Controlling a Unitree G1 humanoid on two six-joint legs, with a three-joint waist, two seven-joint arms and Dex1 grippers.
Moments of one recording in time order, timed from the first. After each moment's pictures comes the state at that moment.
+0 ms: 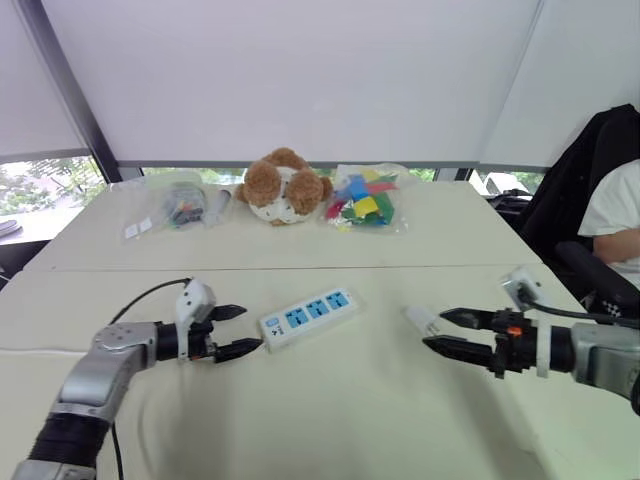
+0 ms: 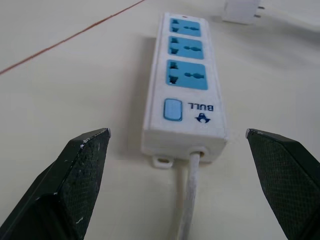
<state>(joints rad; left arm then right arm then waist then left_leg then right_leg) -0.37 0.66 0.01 0.12 -0.40 0.32 -1.12 -0.19 -0.93 -0.32 -0.45 0.90 1.05 0.80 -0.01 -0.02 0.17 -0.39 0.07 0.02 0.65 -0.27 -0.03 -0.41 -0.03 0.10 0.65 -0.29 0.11</state>
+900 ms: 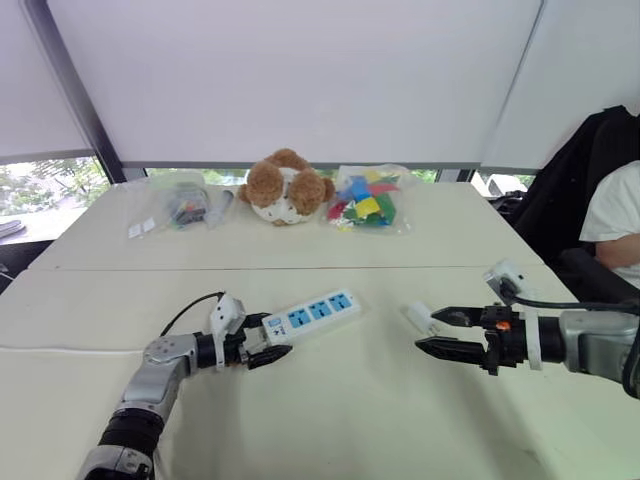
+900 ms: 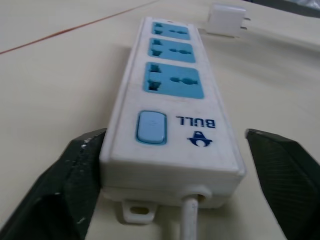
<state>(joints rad) -0.45 0.44 -0.02 0.47 -0.32 0.01 -1.15 -0.27 -1.00 -0.27 -0.43 0.91 1.08 0.81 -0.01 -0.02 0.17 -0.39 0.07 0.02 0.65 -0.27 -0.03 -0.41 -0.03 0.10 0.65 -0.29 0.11</state>
